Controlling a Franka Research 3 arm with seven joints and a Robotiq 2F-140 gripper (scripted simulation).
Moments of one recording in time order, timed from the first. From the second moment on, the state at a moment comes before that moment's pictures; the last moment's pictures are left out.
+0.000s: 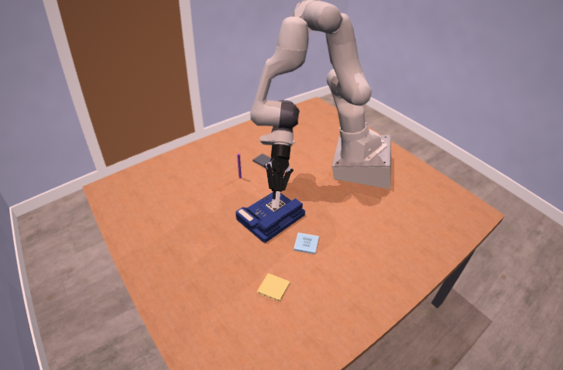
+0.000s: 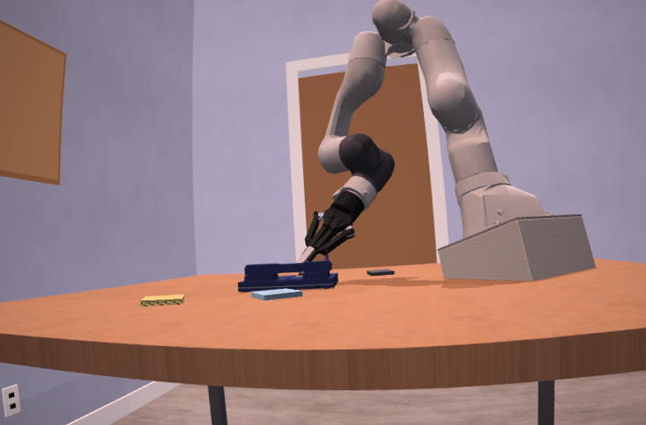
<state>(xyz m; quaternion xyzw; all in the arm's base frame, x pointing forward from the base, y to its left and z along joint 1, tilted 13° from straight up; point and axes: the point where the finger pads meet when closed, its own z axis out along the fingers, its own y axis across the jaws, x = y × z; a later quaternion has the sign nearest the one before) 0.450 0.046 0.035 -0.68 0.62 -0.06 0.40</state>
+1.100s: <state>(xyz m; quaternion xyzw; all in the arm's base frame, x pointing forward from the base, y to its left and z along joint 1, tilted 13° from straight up) 0.451 0.046 0.032 -0.68 0.62 -0.06 0.40</state>
